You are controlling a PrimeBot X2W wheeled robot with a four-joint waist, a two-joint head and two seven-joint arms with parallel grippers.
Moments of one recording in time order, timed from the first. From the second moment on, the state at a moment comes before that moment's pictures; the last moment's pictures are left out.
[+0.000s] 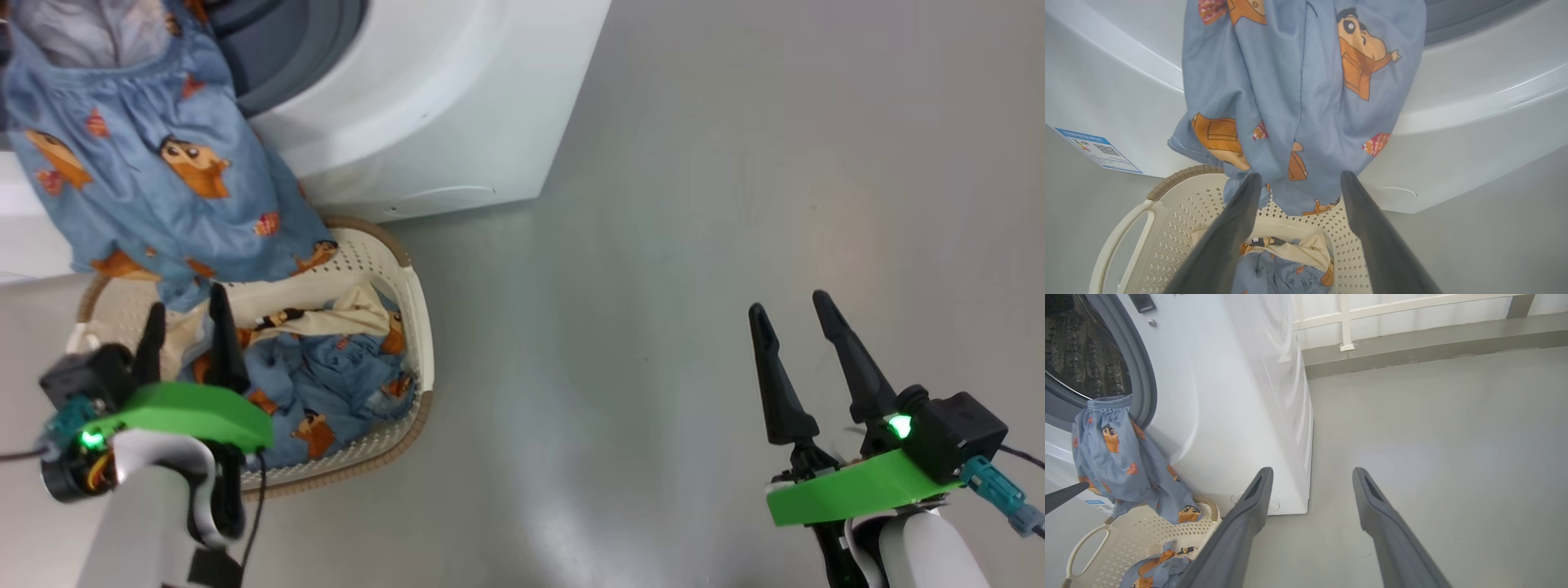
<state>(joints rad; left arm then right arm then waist) -0.43 0.06 -0.01 0.50 -0.39 0.06 -0.25 -0.14 -0.05 0.05 0.02 0.24 0.13 -0.26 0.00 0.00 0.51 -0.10</state>
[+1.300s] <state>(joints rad) -0.87 0.06 0.21 0.77 -0.29 -0.04 -0.26 -0.19 -0.05 0.09 -0.01 0.23 0.13 -0.26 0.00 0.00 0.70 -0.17</state>
